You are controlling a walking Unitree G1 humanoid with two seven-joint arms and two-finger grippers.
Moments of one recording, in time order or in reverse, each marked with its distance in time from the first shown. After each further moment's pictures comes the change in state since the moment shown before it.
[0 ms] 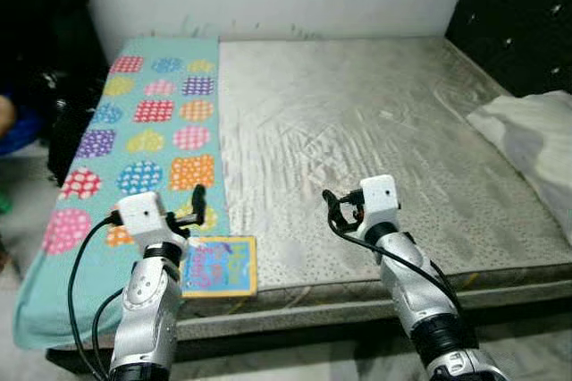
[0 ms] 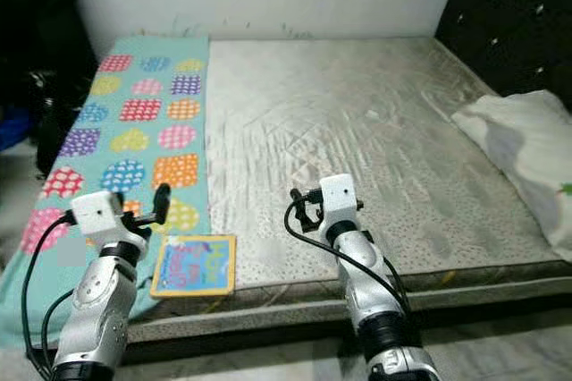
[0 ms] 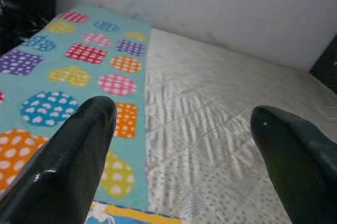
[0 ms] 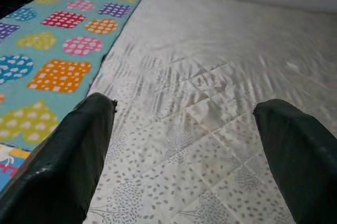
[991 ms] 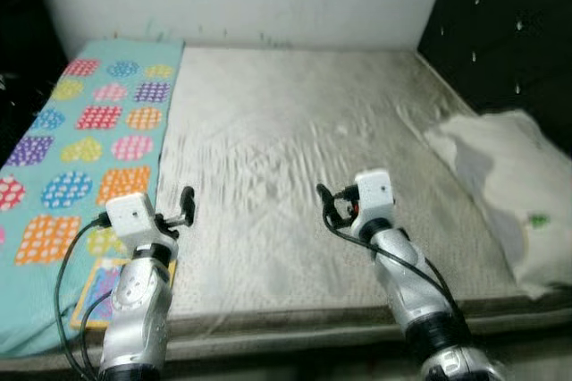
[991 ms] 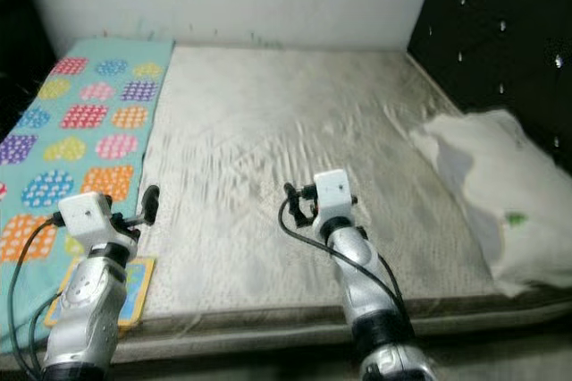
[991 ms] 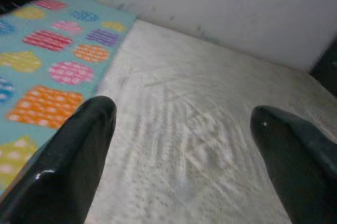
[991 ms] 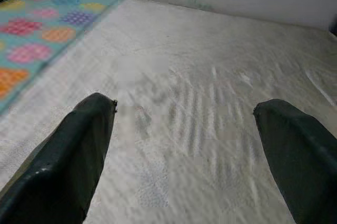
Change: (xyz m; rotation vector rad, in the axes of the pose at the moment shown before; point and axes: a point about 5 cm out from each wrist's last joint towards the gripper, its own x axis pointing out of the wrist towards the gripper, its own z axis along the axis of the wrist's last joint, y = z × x) left arm 0.000 0.001 -0.002 -0.007 0.020 0.029; right arm 0.000 -0.003 0.004 -0.008 -0.020 -0.007
